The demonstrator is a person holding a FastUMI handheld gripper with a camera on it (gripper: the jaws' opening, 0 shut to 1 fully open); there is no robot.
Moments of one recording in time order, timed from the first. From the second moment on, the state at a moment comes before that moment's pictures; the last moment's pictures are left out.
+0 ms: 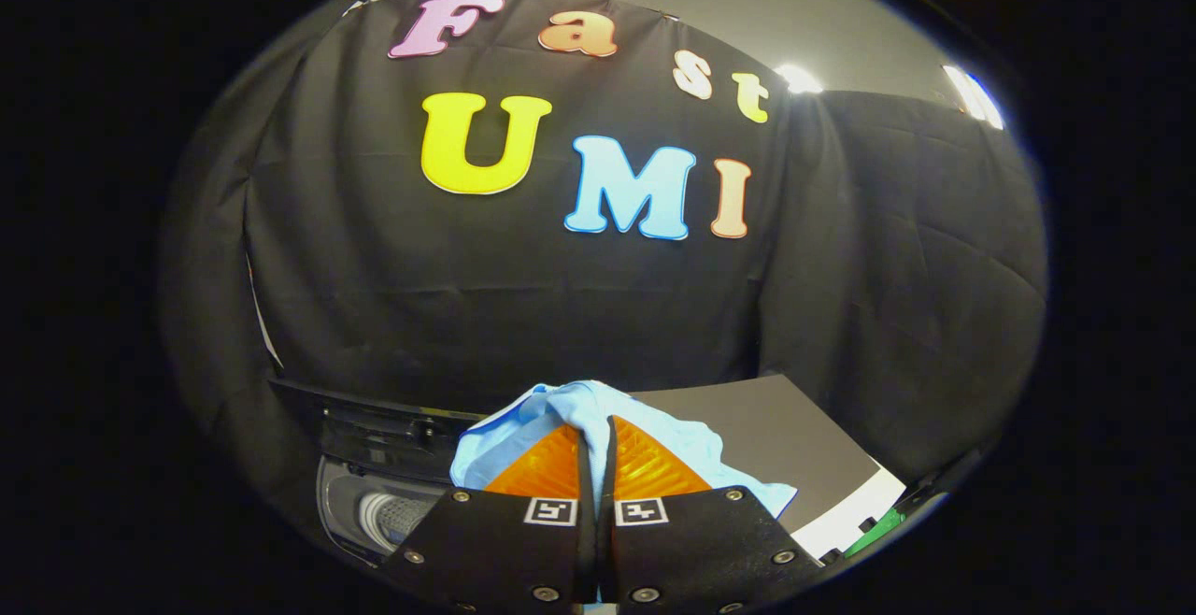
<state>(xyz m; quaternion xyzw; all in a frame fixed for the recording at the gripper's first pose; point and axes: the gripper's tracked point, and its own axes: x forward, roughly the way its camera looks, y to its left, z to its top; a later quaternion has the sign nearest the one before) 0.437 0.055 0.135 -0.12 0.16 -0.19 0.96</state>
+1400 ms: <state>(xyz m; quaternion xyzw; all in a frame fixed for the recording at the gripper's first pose) 0.450 0.228 -0.046 -0.07 0.26 -0.08 0.96</state>
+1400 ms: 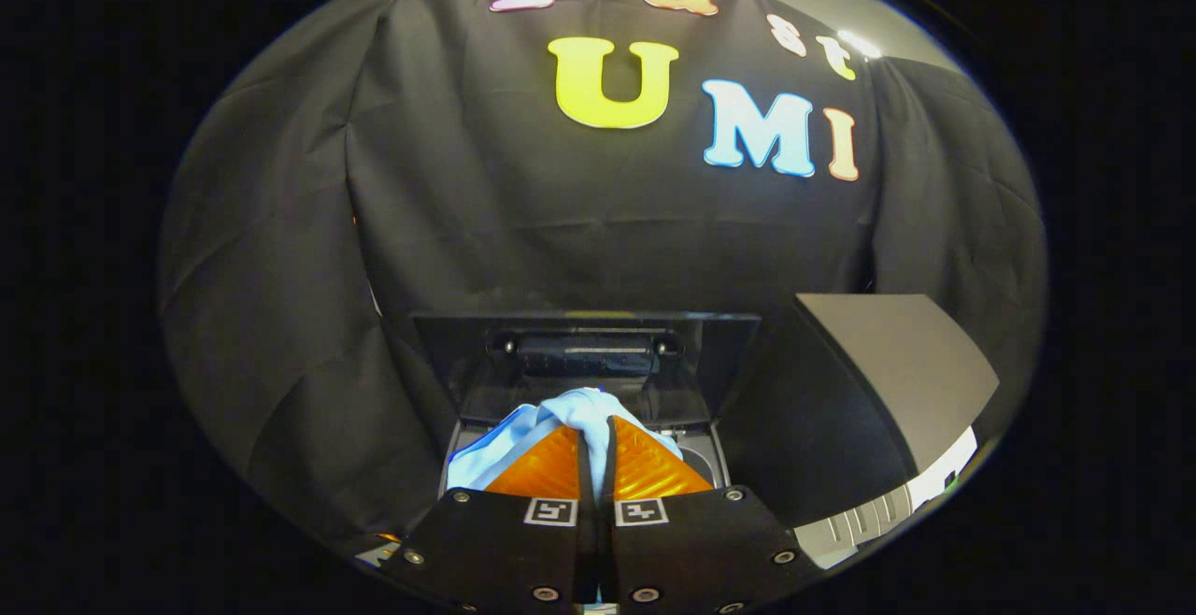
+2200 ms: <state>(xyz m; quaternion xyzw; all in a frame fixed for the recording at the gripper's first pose) 0.454 0.189 -0.232 -0.02 0.42 -0.08 0.90</state>
